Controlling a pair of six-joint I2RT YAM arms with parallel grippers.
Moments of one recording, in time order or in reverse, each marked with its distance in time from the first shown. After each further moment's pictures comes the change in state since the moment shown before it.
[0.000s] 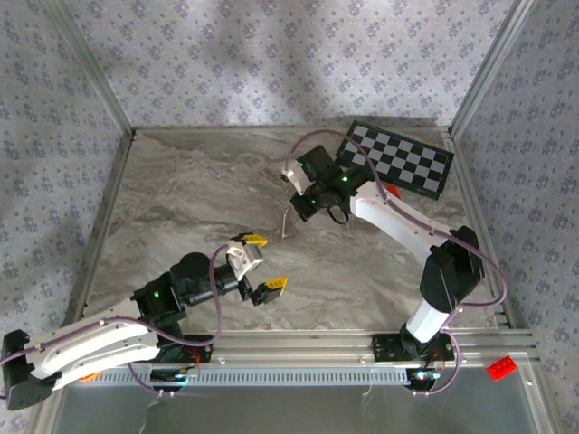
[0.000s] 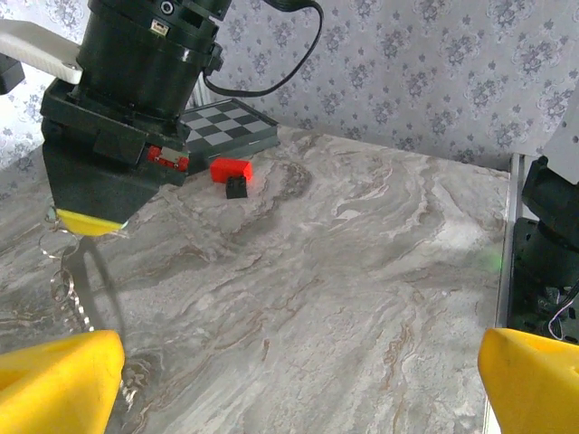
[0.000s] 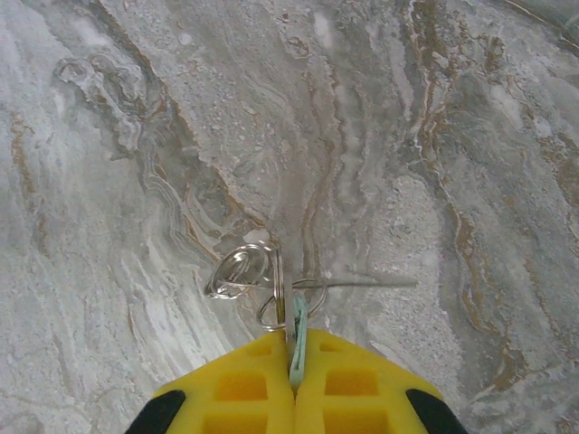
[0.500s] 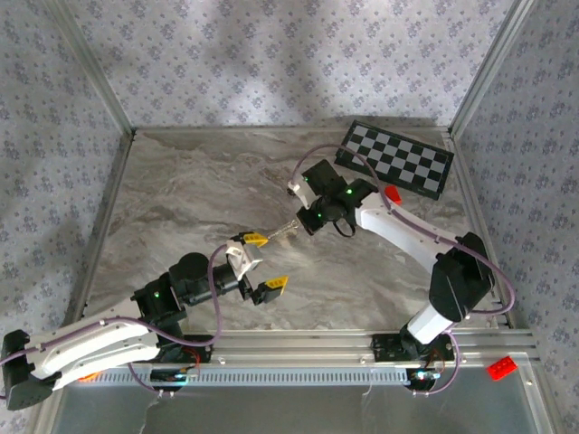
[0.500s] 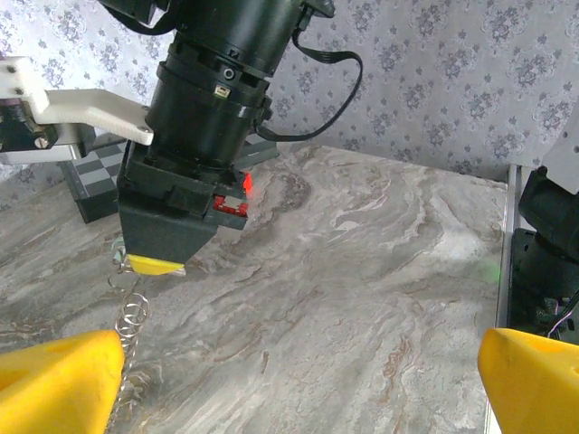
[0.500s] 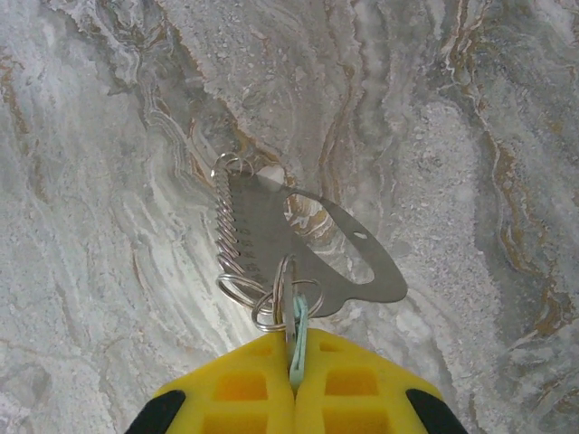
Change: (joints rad) left arm 0.001 0.000 -0.006 0.028 0.003 0.000; right arm 0.013 -0.079 -0.156 0.011 -0.009 0.035
